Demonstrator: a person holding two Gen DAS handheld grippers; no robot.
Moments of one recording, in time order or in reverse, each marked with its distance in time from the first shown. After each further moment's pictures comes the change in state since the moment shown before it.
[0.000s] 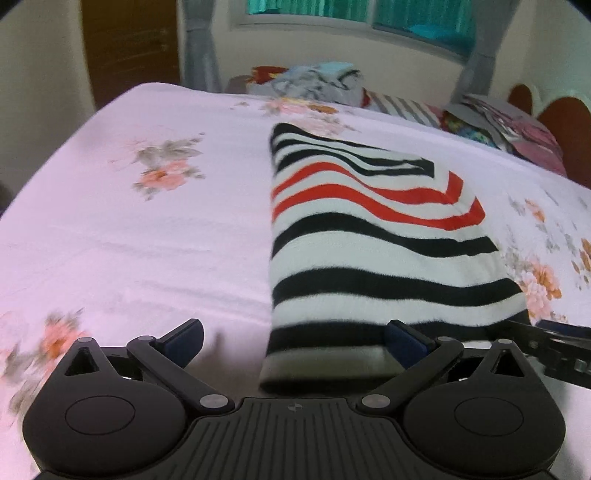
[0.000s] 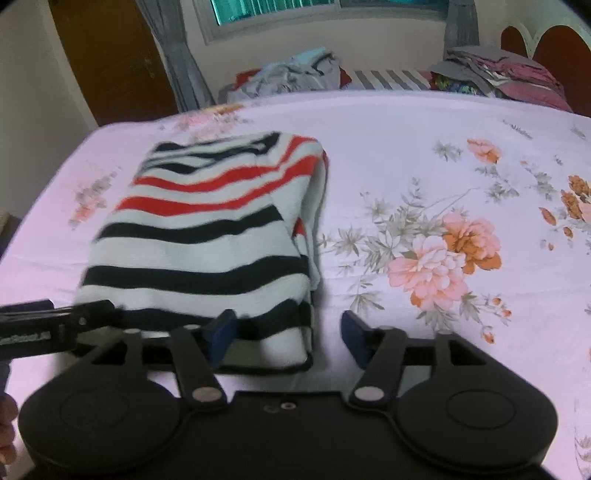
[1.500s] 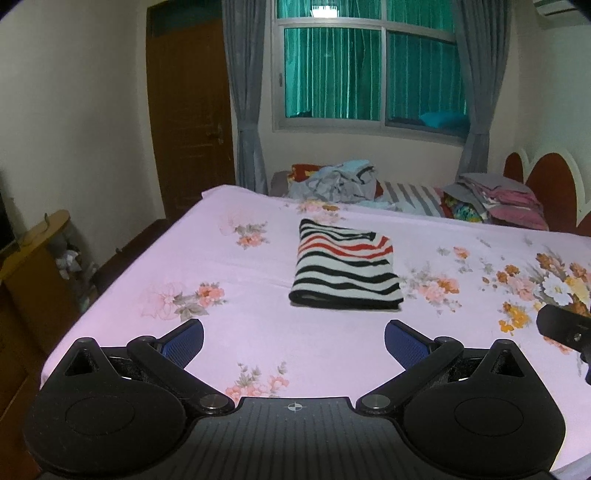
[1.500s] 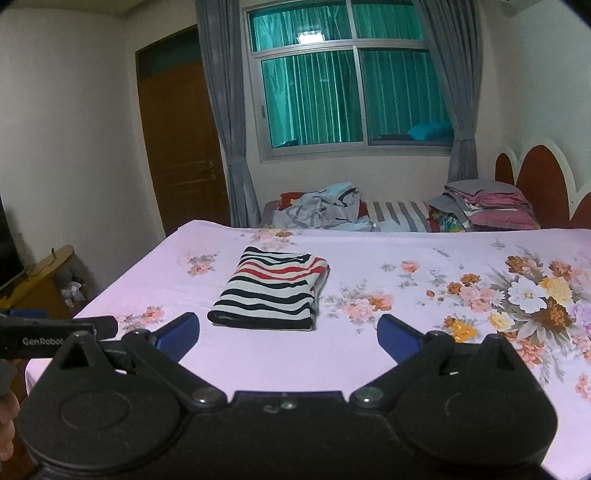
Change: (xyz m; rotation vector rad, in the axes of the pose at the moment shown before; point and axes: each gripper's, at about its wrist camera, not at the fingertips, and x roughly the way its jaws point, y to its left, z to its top) left arm -0.366 -0.038 -0.156 -0.023 -0.307 0.135; right arm -0.353 0.006 -0.128 -0.154 -0.376 0.047
